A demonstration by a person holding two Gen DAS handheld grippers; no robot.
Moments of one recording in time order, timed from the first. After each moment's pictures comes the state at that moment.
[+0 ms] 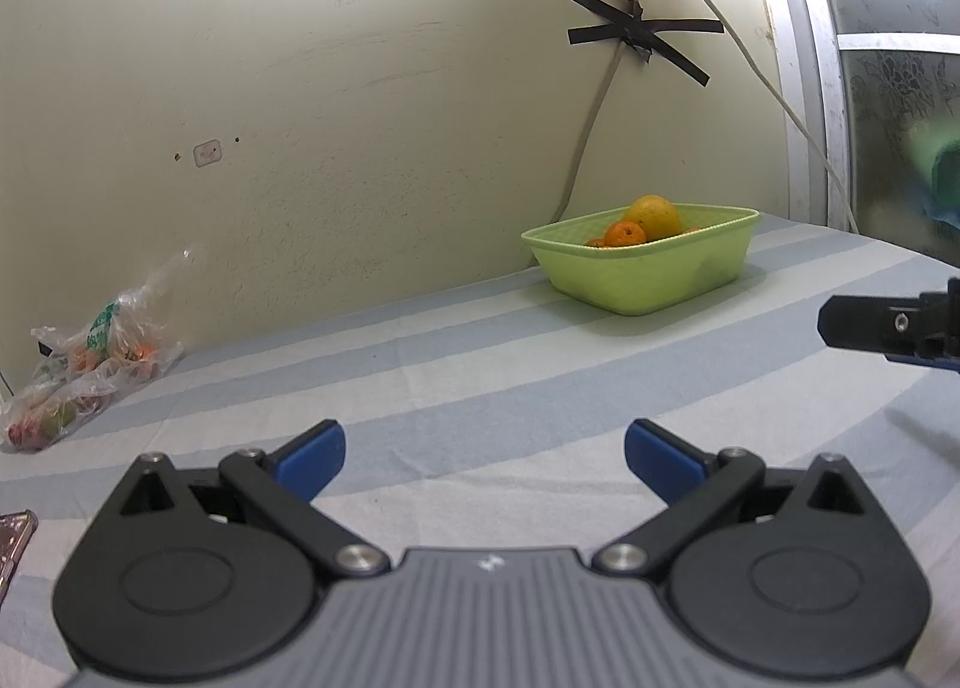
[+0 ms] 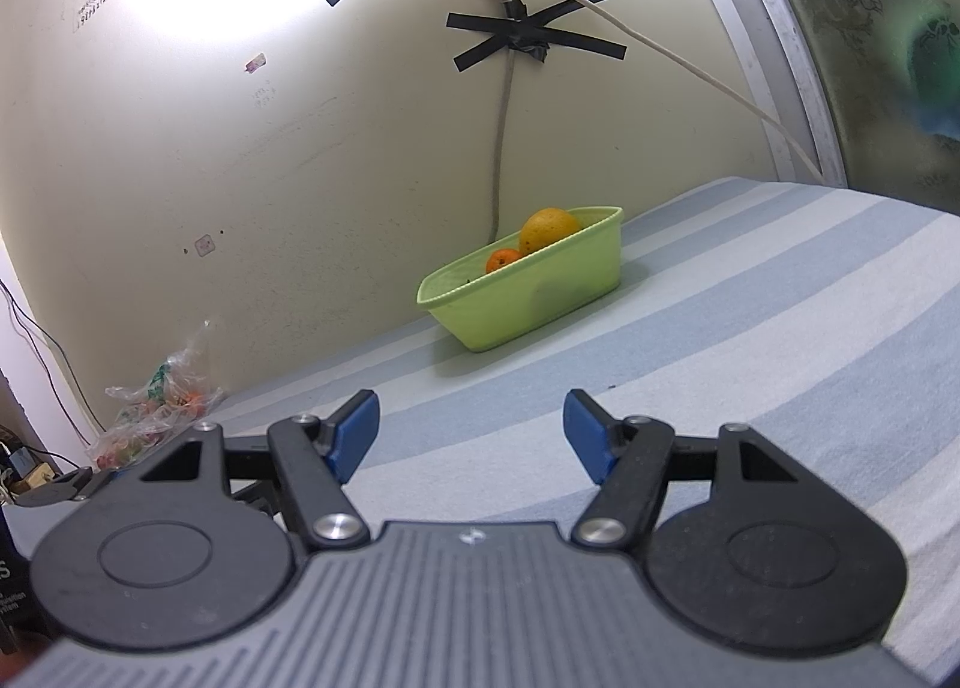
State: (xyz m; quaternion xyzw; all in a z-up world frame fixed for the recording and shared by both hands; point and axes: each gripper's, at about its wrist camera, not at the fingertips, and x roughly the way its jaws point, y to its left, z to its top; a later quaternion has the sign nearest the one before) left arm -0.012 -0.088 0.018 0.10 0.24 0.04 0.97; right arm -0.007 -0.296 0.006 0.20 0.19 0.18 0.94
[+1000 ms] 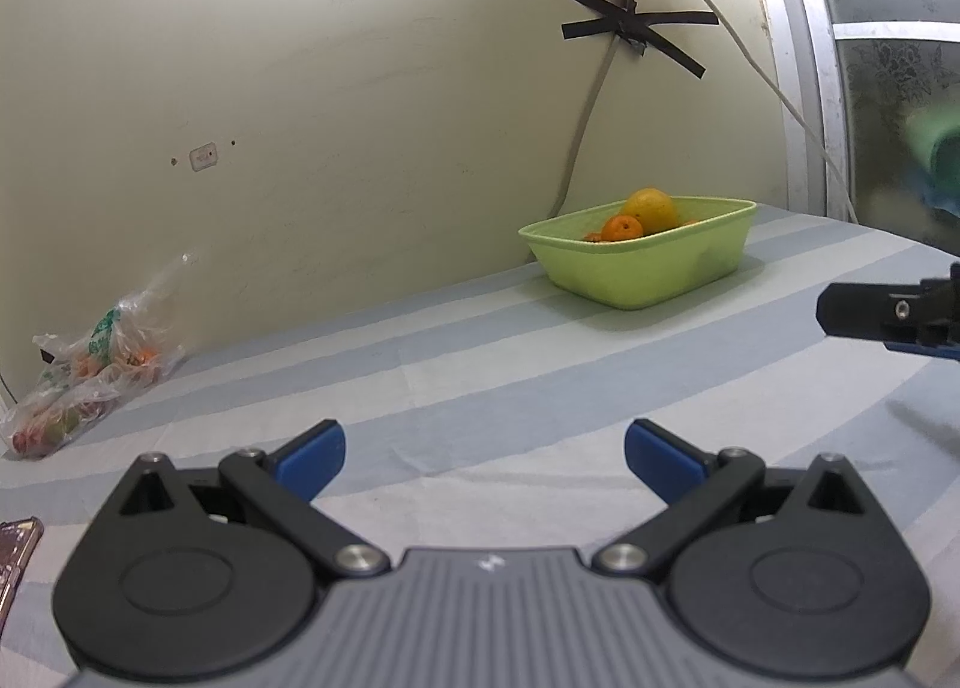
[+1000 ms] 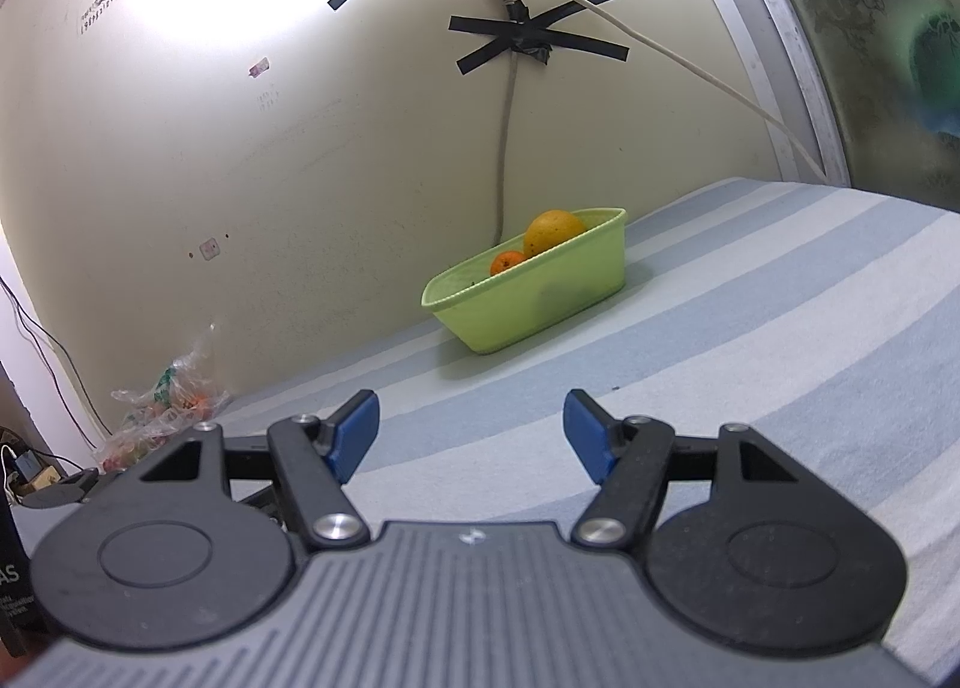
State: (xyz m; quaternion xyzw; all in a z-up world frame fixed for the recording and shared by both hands) left arm -0.012 -0.093 0.019 0.11 0.24 0.04 0.96; right arm -0.007 -0.298 0.004 0.20 0.19 0.19 0.94
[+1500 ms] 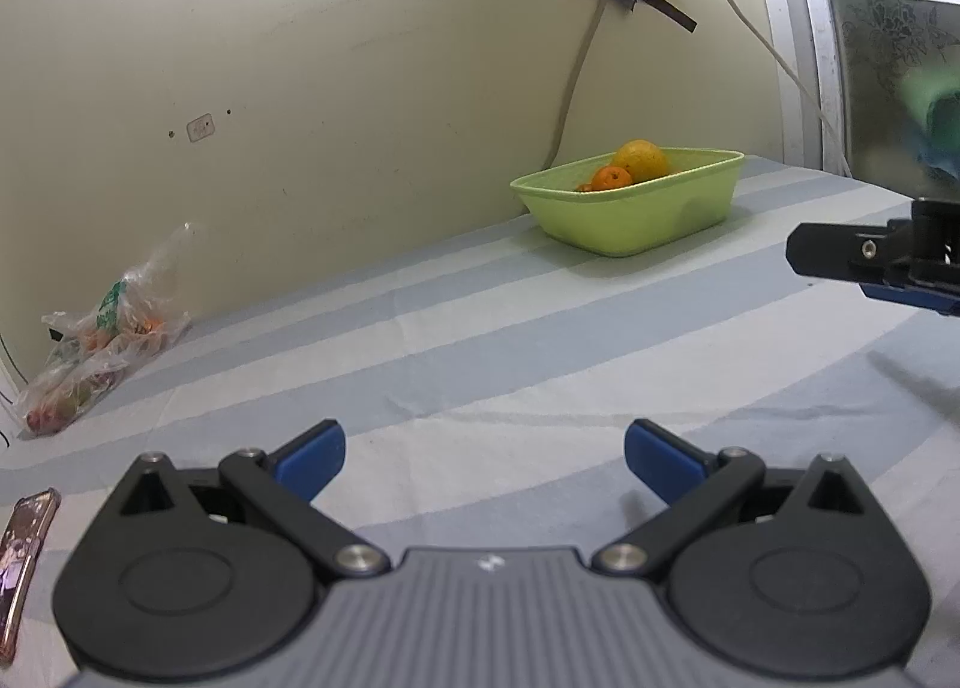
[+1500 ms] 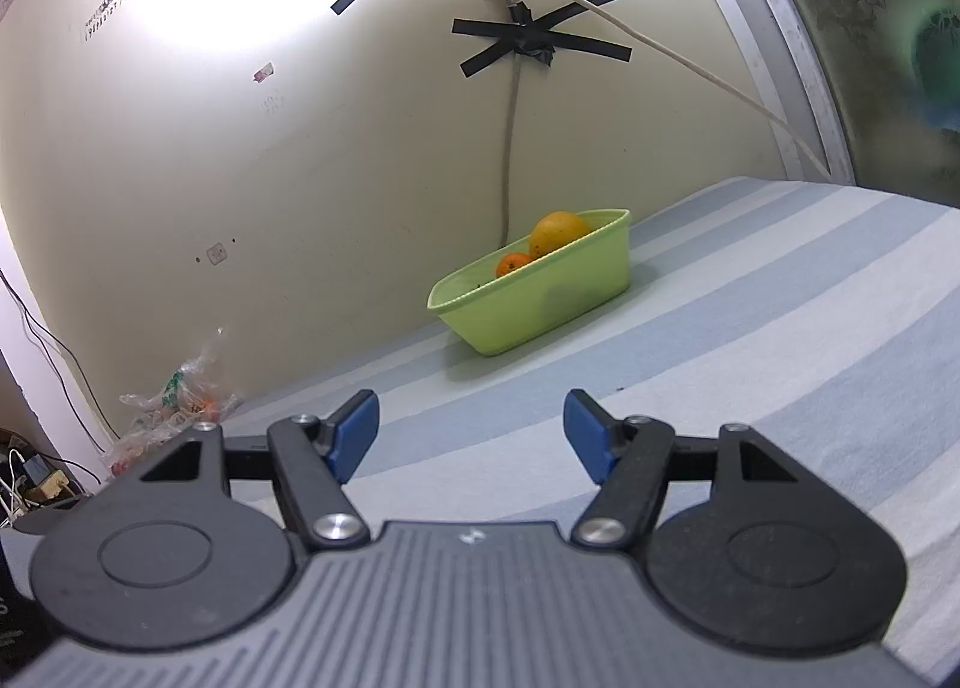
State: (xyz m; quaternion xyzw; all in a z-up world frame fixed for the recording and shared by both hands) left arm -0.023 -0.104 0.018 0.12 0.29 0.05 0.95; right arm -0.006 -0.300 0.004 0.21 0.19 0.19 0.94
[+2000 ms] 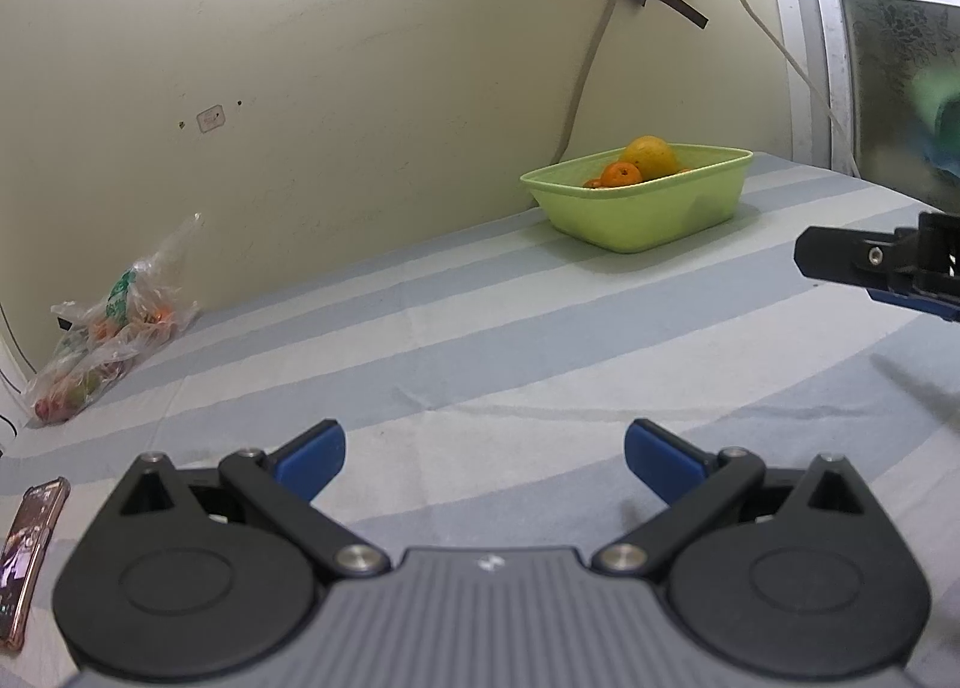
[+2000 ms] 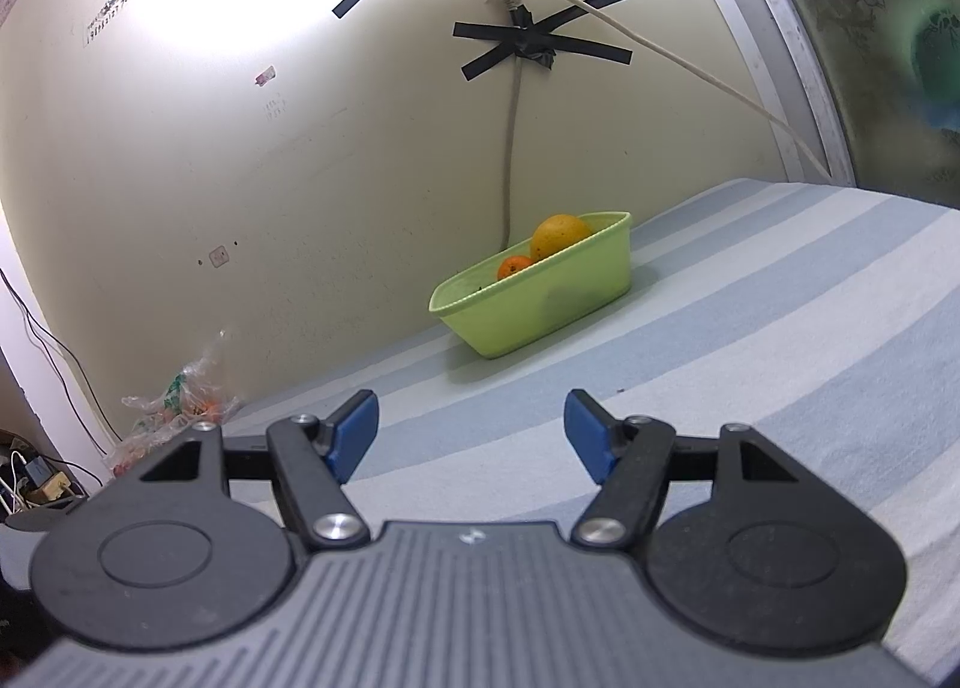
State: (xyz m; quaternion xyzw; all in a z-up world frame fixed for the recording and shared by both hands) left arm -0.023 -0.103 0.023 0.11 0.30 0.06 0.95; right arm -0.007 -0.301 0.004 0.21 0.19 0.19 0.94
